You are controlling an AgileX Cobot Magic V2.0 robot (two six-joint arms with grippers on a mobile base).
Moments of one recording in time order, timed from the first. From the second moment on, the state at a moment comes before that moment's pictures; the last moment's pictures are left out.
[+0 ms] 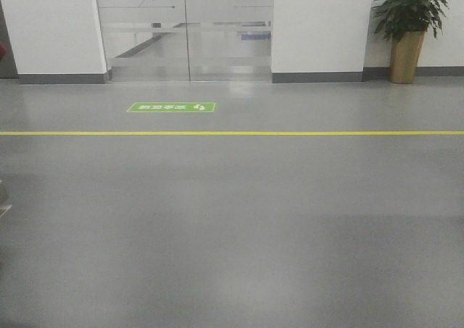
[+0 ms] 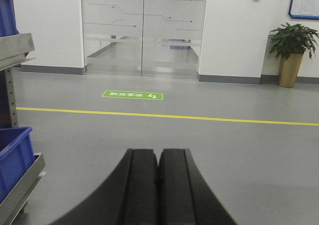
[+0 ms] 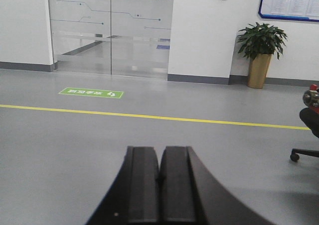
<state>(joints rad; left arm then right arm) 0.01 0.00 0.00 0.07 0.03 -0.08 -0.09 0.00 0.00 0.04 0.04 -0.04</state>
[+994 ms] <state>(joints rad) 0.01 0.00 0.00 0.07 0.03 -0.08 -0.09 0.00 0.00 0.04 0.04 -0.04</state>
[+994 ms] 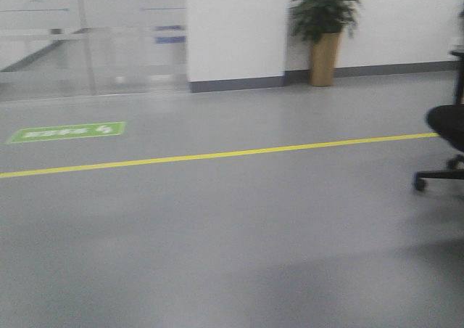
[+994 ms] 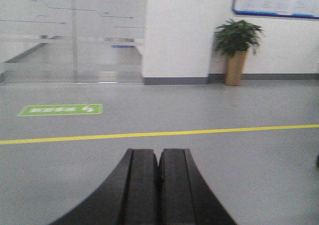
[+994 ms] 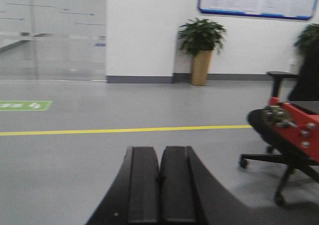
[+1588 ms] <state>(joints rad) 0.01 0.00 0.00 0.07 0.03 -0.08 -0.09 0.00 0.00 0.04 0.04 -0.04</state>
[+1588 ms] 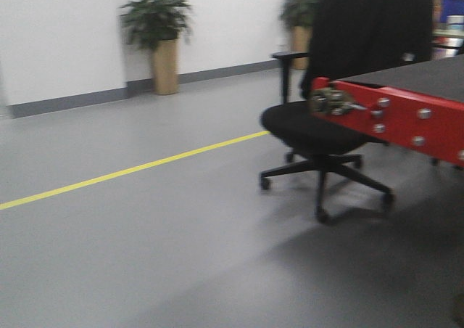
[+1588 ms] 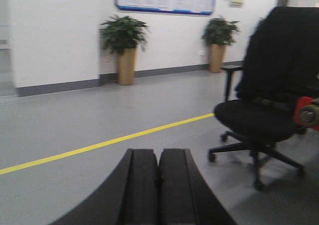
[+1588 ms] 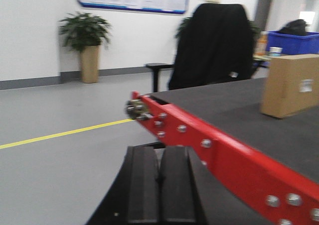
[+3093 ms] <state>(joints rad) 0.01 0.00 0.00 0.07 0.03 -0.08 -0.09 0.00 0.00 0.04 0.04 -0.04</state>
